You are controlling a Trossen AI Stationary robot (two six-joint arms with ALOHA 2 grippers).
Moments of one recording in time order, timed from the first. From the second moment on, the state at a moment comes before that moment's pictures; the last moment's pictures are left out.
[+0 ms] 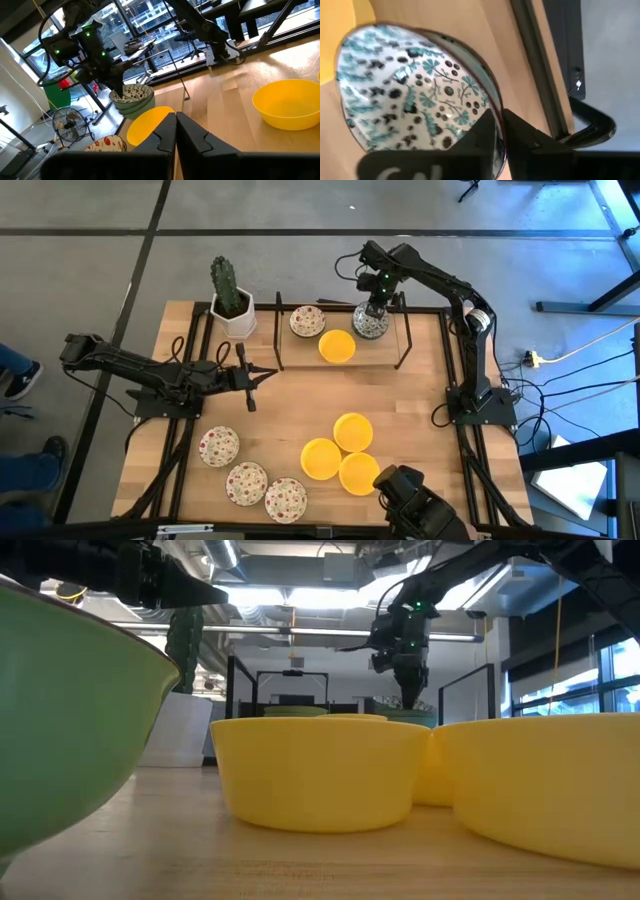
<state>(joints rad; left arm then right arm) -0.15 0.79 0.32 0.39 -0.47 0.39 -0.83 1.99 1.88 -1.25 -0.06 -0.48</state>
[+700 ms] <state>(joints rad) -0.15 0.79 0.32 0.39 -0.47 0.39 -0.80 1.99 1.97 -1.33 0.07 -0.47</state>
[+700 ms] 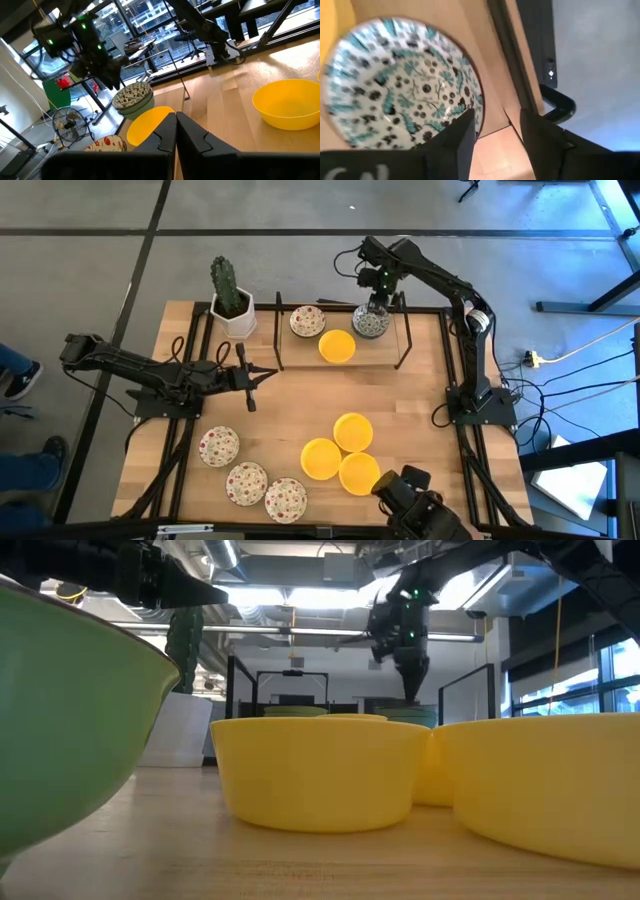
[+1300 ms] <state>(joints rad) -0.15 0.79 0.32 0.35 -0.47 0.38 -0.45 1.79 2.15 -1.03 -0.86 -0.51</state>
